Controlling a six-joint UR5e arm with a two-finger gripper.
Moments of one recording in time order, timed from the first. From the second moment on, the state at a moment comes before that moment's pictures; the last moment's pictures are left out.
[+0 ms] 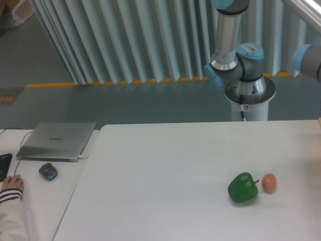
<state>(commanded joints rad) 2.58 -1.83 -1.58 -1.15 1.64 1.99</state>
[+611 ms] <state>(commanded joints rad) 2.47 -1.77 -1.54 -1.39 1.56 1.78</state>
